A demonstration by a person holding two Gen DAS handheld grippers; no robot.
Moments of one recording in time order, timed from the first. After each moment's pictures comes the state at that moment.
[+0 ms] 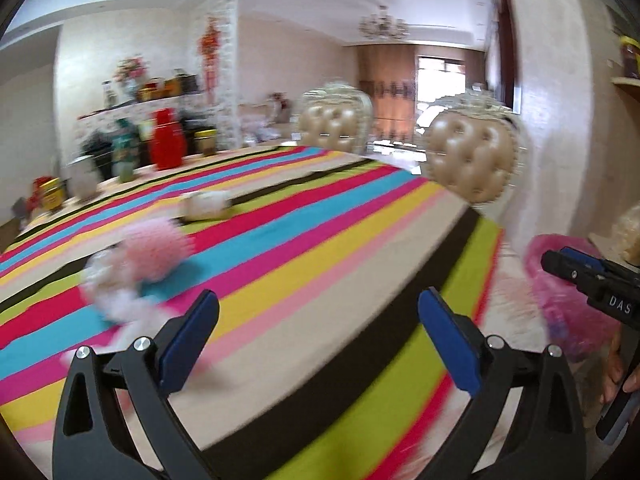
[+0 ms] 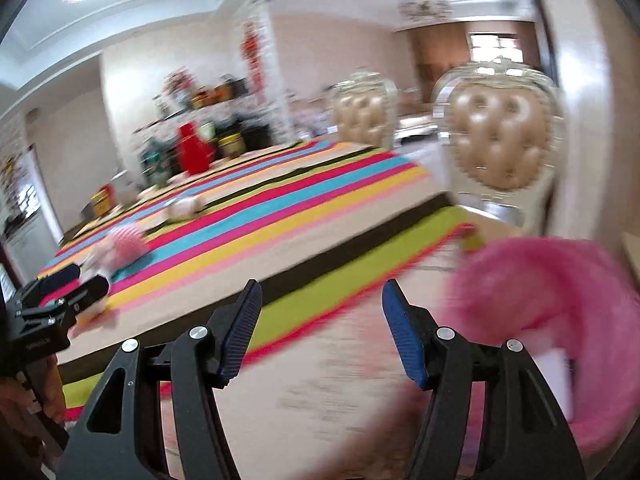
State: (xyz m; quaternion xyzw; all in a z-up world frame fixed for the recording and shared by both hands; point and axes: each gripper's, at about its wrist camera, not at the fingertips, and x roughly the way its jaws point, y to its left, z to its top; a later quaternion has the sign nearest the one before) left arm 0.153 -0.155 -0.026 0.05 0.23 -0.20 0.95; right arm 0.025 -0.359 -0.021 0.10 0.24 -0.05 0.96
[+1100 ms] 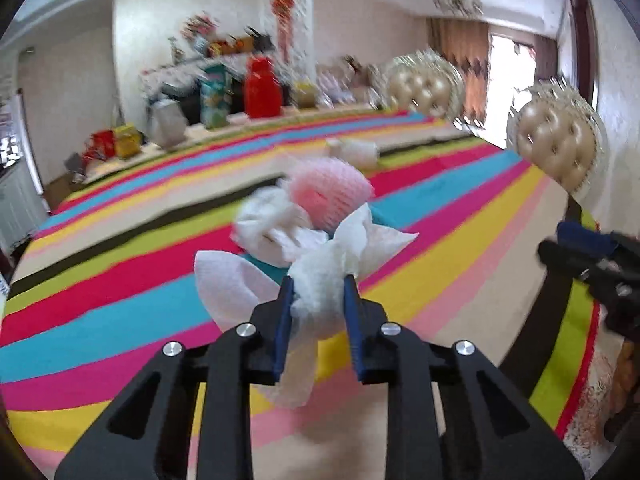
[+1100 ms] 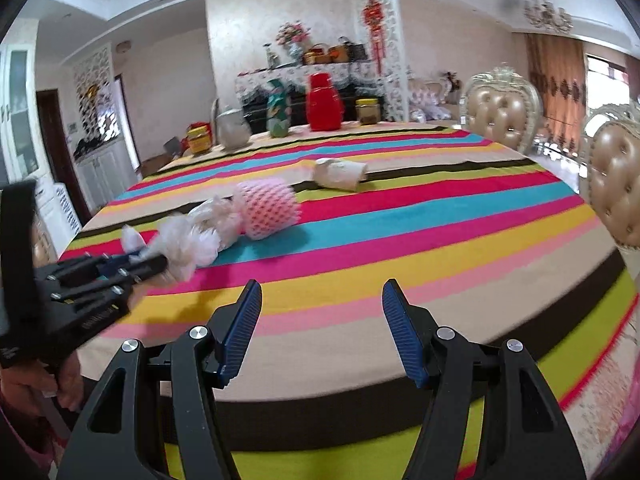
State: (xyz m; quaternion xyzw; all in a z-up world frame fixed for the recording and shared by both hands) left arm 0.199 -0.014 -0.040 0.04 0.29 -0.08 0.95; right arm 0.130 -0.174 -0.013 0.02 0.28 0.12 0.95
